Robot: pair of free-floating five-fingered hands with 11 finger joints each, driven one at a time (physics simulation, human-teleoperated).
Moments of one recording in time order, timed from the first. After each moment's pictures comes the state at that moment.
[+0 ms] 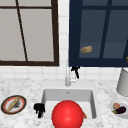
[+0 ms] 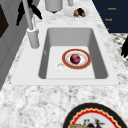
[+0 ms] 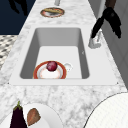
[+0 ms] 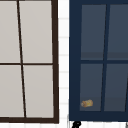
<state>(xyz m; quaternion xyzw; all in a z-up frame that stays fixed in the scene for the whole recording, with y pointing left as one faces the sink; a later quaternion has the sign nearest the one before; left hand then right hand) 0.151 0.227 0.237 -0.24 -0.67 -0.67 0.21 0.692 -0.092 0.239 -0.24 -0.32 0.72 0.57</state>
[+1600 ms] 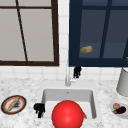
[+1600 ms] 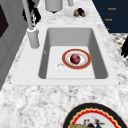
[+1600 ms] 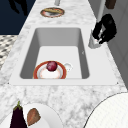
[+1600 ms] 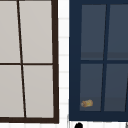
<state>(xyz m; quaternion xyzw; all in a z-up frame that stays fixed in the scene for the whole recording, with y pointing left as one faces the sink) 0.151 0.227 0.237 -0.24 -0.67 -0.67 0.21 0.689 -0.107 0.218 -0.18 -0.27 0.70 0.64</state>
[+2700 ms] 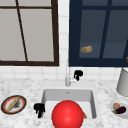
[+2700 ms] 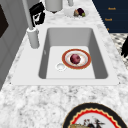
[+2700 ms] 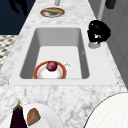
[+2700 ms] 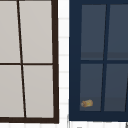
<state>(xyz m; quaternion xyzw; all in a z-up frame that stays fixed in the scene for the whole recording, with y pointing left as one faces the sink) 0.151 0.227 0.237 -0.24 -0.67 -0.67 0.21 0.625 -0.124 0.188 -0.32 -0.48 0.61 0.55</state>
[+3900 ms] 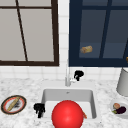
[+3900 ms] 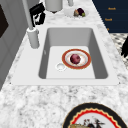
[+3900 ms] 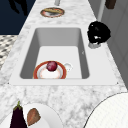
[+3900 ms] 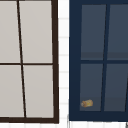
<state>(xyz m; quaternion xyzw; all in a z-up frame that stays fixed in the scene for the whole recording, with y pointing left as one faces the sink) 0.151 0.227 0.237 -0.24 -0.67 -0.67 0.21 0.623 -0.131 0.182 -0.31 -0.50 0.59 0.55</state>
